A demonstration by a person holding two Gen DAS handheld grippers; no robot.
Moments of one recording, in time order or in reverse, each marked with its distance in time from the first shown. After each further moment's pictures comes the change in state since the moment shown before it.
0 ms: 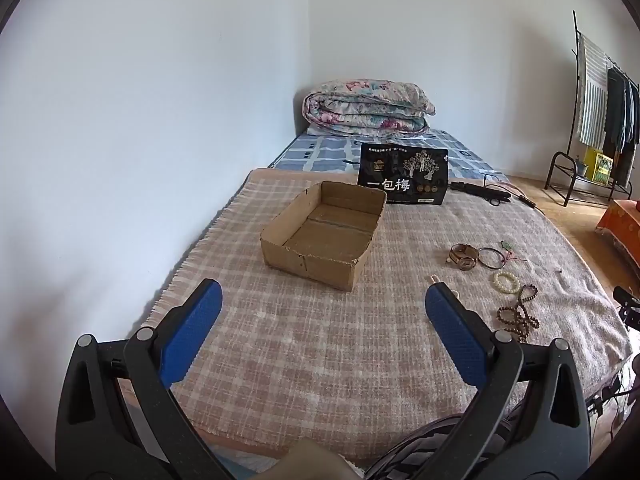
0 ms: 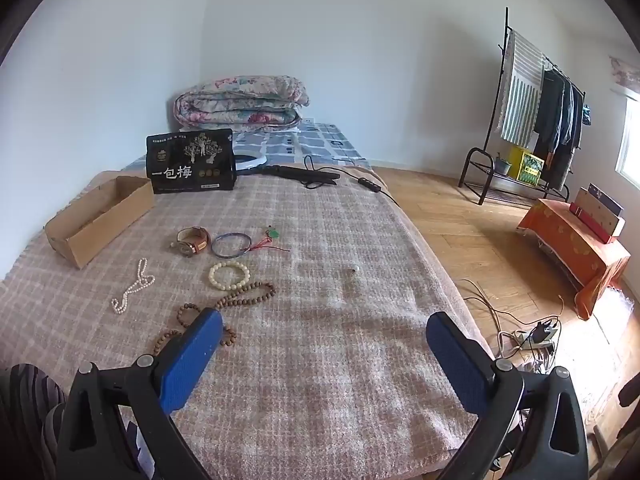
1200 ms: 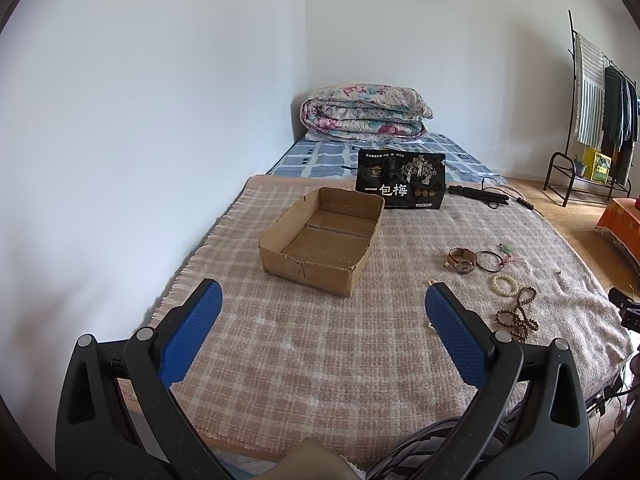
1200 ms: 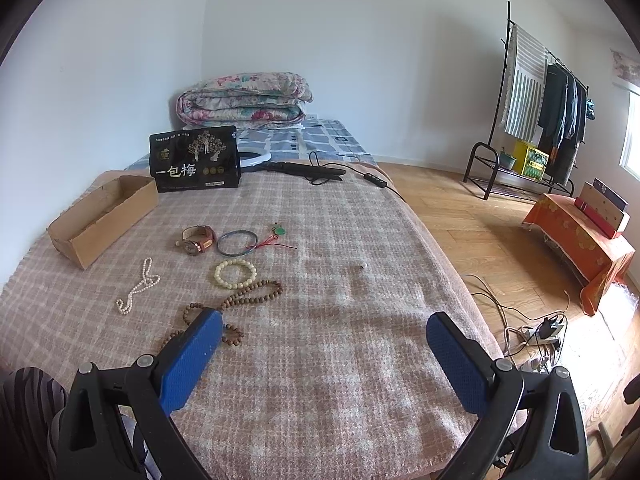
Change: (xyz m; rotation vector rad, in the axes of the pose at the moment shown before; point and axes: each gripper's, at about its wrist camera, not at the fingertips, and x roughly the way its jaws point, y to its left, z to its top) left arm -0.004 -0.004 0.004 0.011 -0.006 0.007; right arm 0.006 0.003 0.001 0.013 0.023 0.015
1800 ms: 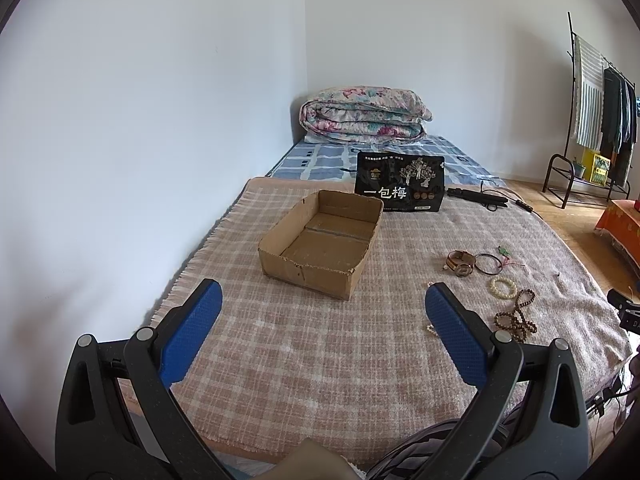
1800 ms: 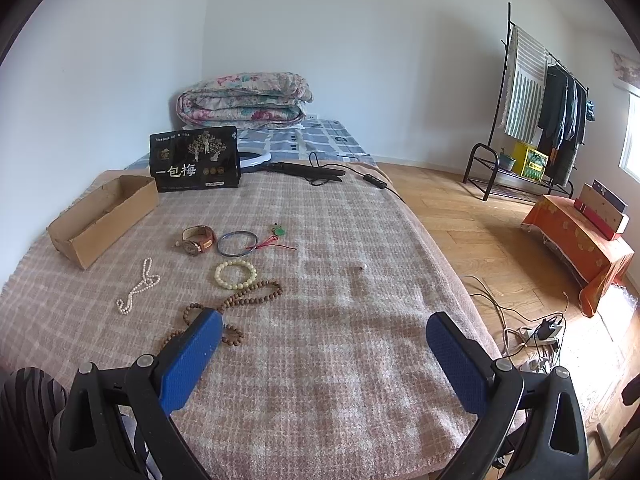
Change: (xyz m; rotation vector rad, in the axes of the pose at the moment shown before) left arm -0.004 -0.001 0.001 0.001 -0.005 0.000; right arm 0.001 0.004 -0.002 0.000 -0.001 0.003
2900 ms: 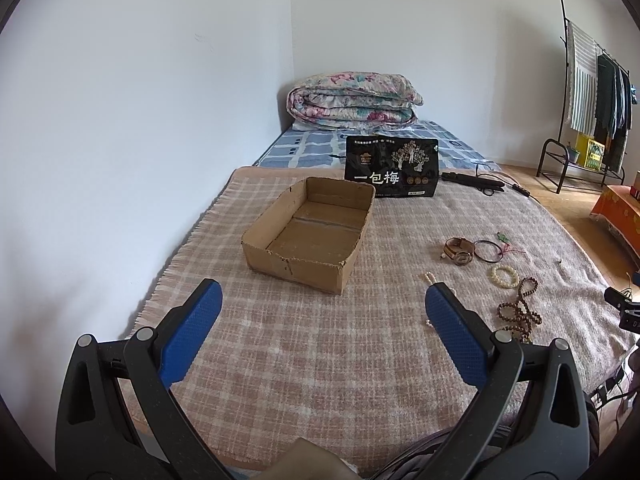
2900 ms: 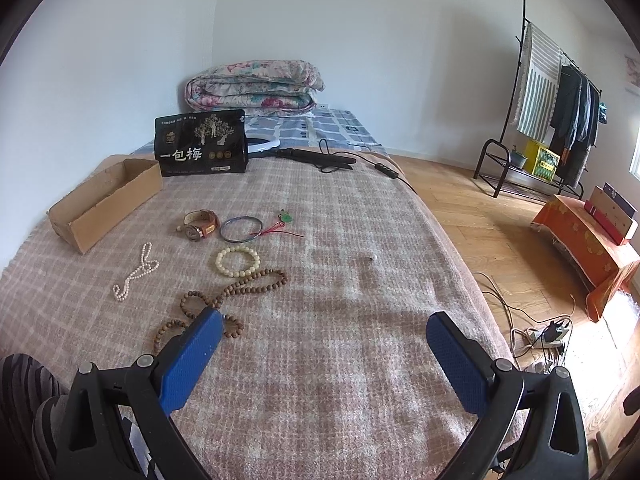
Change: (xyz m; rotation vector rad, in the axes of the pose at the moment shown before) left arm 0.033 -0.009 -0.006 0.030 0.038 -0.035; right arm 0.022 0.002 -0.006 -0.044 0.034 0.043
